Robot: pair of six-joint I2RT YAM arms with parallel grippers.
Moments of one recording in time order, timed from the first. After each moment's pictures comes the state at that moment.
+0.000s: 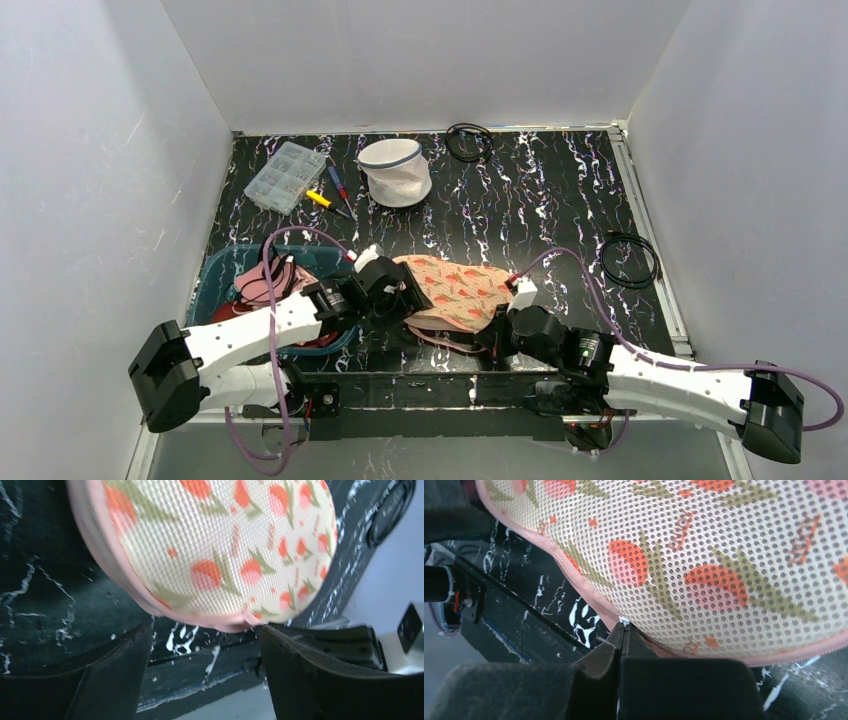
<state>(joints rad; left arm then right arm) -0.94 1.15 0.71 -0.47 -0.13 -1.30 1.16 0.64 0.22 -0.20 0.24 0.86</state>
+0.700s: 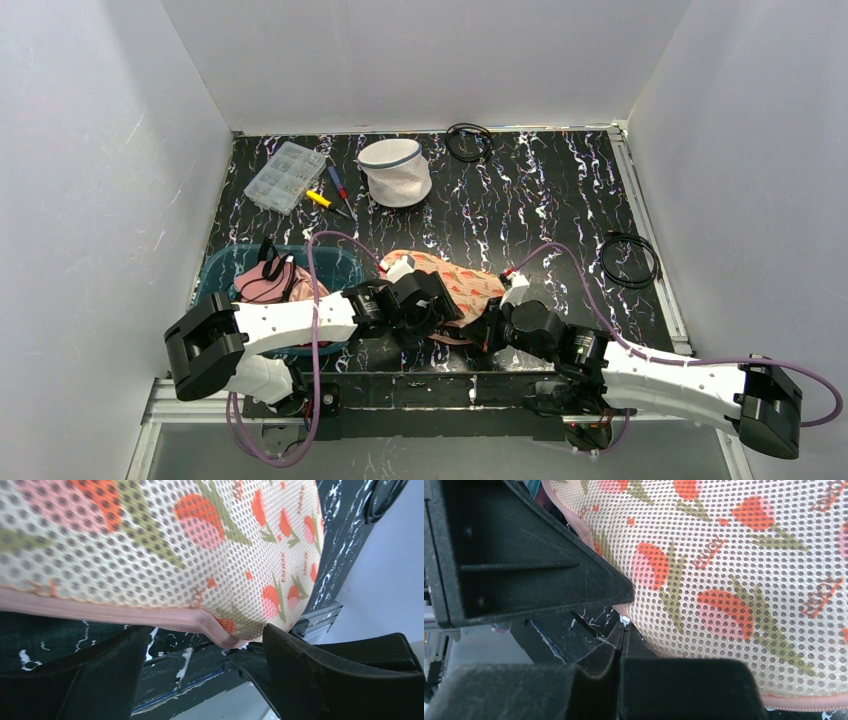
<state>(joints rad) -1.11 1.35 0.75 -0.28 -0.15 -1.41 1.16 0.72 0.25 -0.01 0.16 0.87</state>
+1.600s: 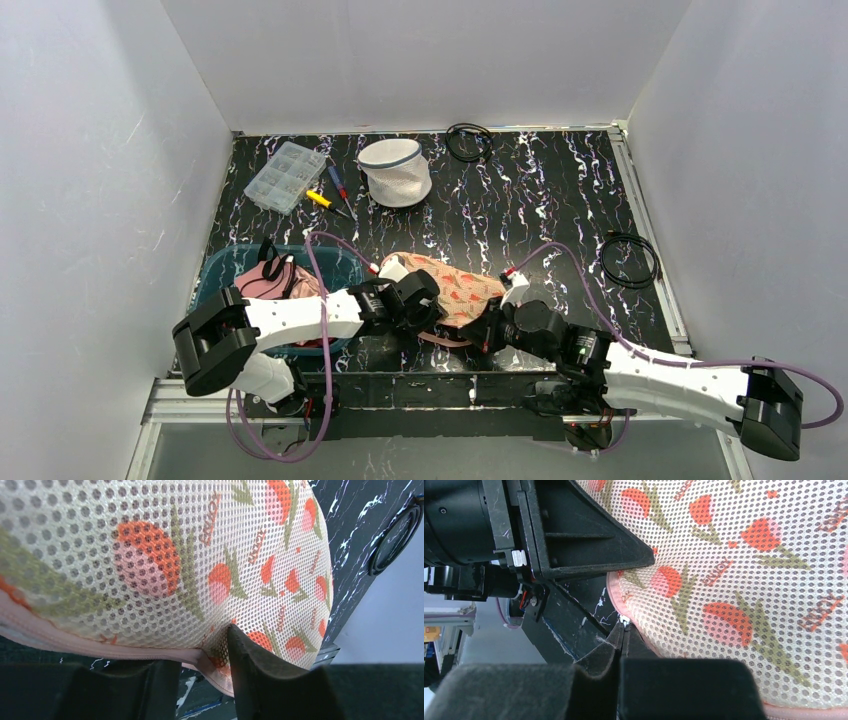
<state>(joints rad) -1.10 1.40 0.75 -0.31 -0.26 -1.52 1.16 0.70 0.25 0.01 0.13 0.87</state>
